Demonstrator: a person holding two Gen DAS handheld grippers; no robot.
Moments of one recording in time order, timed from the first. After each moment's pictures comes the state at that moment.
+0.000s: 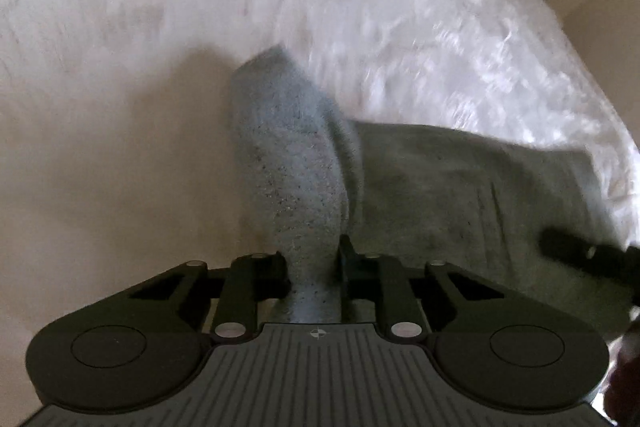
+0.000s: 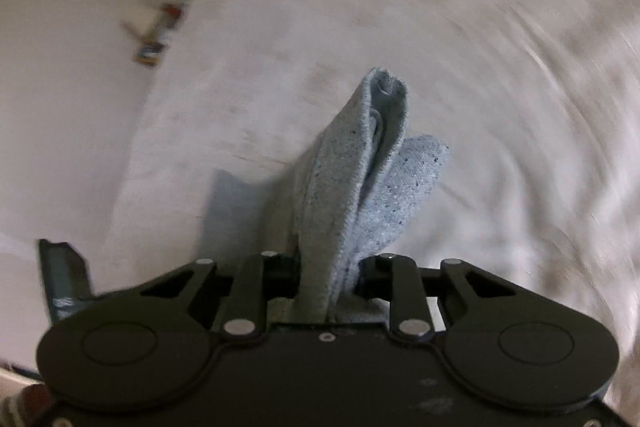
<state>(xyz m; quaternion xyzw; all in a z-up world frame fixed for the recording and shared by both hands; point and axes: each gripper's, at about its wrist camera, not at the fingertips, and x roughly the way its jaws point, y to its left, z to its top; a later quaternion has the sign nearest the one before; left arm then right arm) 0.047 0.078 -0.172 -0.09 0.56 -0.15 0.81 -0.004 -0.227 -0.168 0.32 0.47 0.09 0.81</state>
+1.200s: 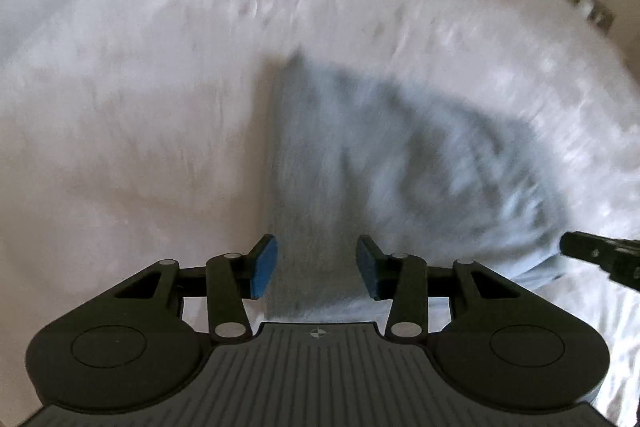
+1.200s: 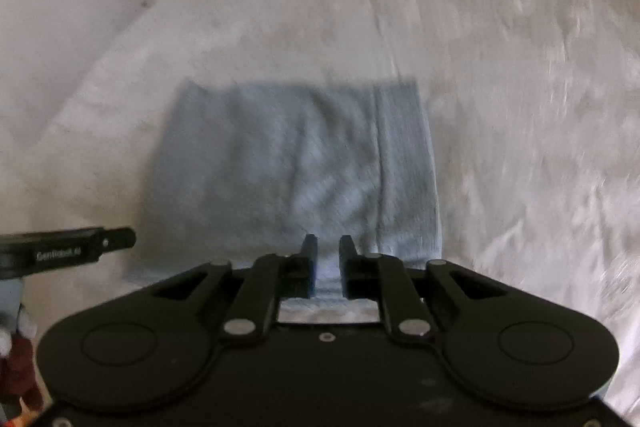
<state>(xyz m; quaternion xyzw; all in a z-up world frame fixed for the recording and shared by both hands) 0.072 0.114 -0.127 -0.02 0.47 -0.04 0.88 0.046 -0.149 -0.133 0.09 0.47 0.09 0.87</state>
